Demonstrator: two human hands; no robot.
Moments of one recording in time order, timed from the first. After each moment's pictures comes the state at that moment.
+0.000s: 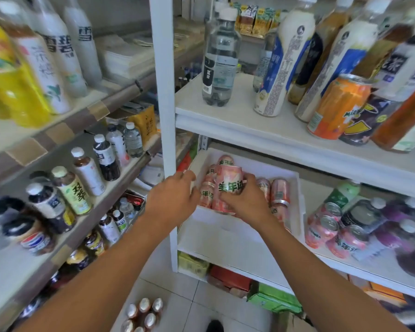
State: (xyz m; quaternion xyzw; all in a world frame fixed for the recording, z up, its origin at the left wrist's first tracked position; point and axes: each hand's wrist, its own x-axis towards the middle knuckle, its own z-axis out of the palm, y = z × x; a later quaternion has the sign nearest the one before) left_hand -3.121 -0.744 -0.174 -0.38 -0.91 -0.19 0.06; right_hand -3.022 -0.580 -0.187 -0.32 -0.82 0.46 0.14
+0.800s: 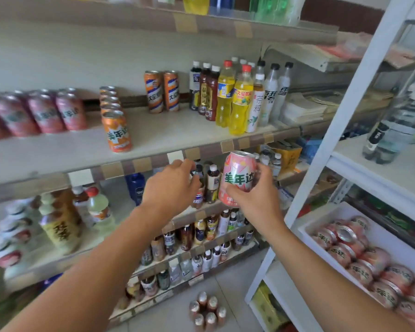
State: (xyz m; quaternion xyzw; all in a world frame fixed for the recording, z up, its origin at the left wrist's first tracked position) left_hand -3.000 -1.017 -0.072 -0.02 -0.97 -0.13 0.22; right_hand -3.020 -0.819 -0.093 0.08 -0.83 0.55 0.12
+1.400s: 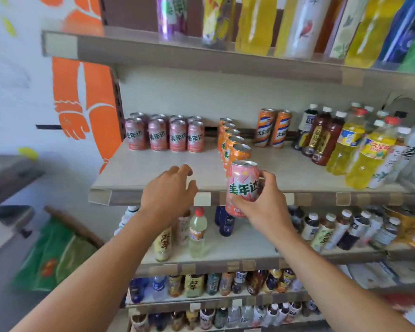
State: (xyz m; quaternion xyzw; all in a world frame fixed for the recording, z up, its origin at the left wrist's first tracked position) left_hand -2.932 -1.273 -0.048 0.18 -0.94 -0.11 0.28; right_hand -3.021 -1.077 -0.055 0.25 -0.83 0.50 0.06
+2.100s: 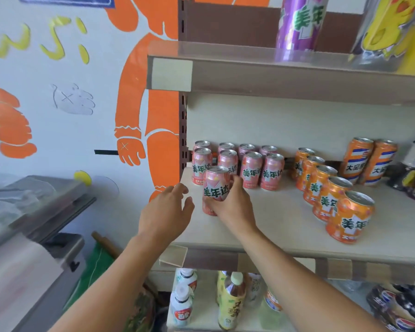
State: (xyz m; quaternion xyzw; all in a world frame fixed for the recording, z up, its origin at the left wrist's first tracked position) left_hand -2.926 -1.515 -0.063 0.29 -0.90 -0.13 0.29; right_hand -3.054 -1.411 -0.074 0.31 -0.81 0.50 0.05
